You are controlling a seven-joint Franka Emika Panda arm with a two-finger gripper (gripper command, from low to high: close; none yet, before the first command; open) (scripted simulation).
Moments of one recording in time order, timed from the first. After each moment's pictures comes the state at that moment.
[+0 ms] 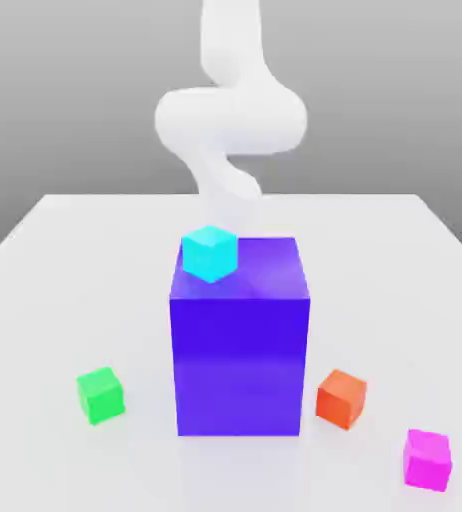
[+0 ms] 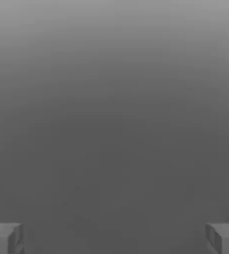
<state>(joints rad) 0.00 -0.72 0.03 -2.30 -0.08 2.31 0.72</state>
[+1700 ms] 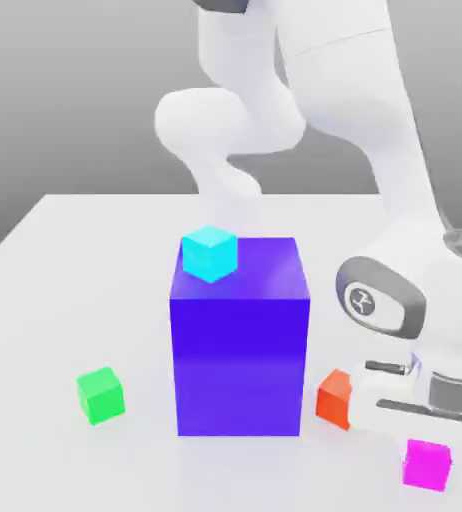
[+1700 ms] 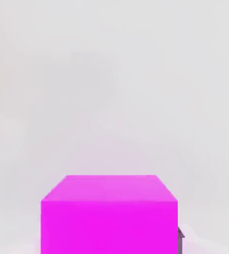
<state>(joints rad) 0.10 0.50 0.34 -2.34 -0.47 2.78 -1.26</state>
